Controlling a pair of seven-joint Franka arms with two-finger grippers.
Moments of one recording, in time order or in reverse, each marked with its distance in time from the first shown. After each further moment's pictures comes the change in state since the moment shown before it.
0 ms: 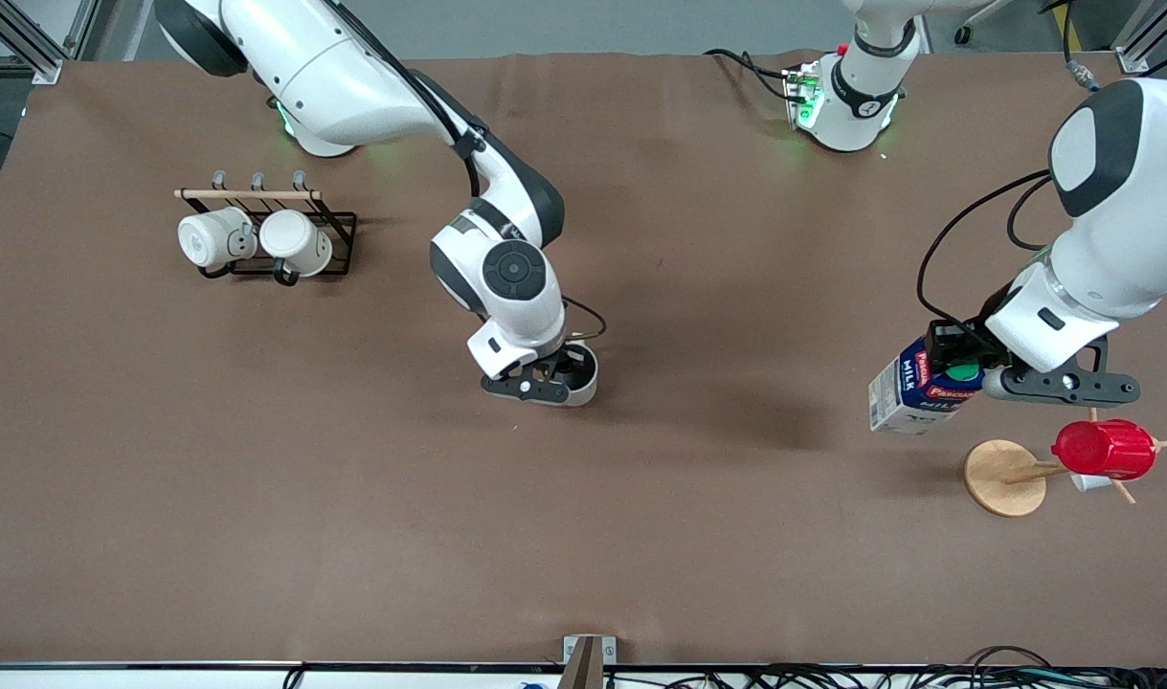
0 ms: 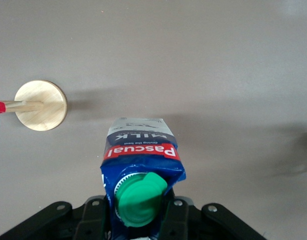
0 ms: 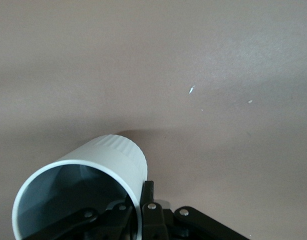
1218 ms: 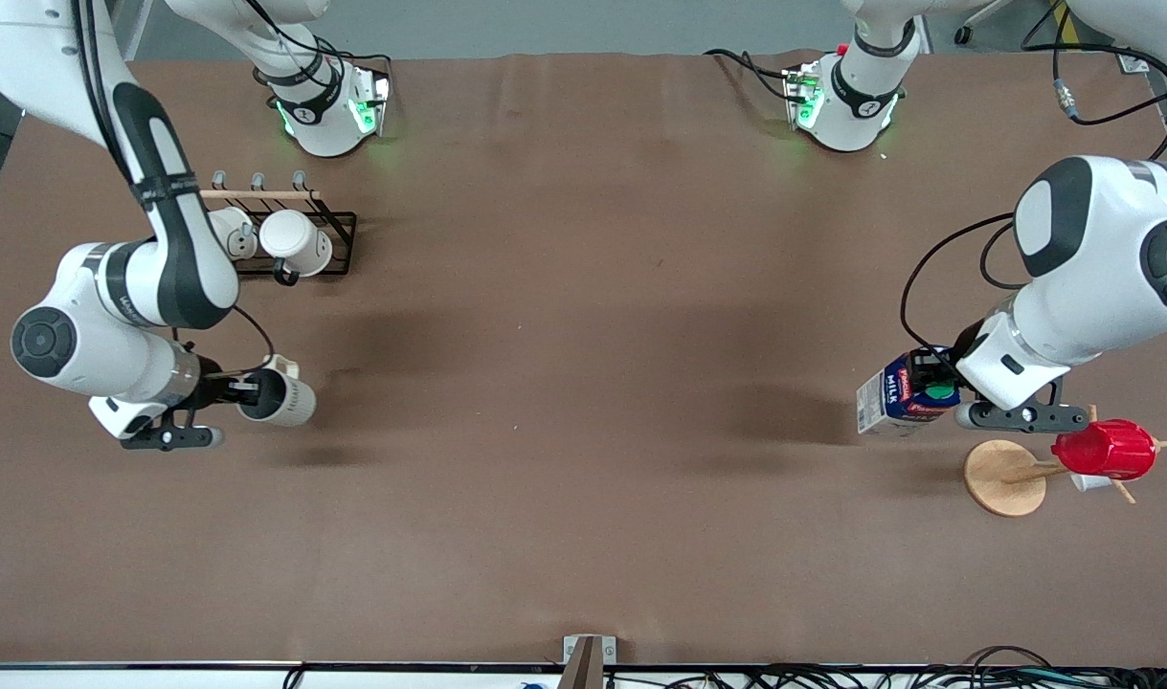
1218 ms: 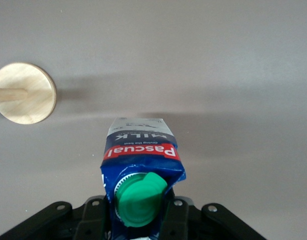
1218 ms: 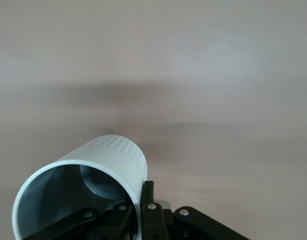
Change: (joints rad) left arm -0.001 0.060 0.022 -0.074 0.000 0.078 -0.002; right arm -0.512 -0.339 -0.157 -0.342 0.227 -0.072 -0.903
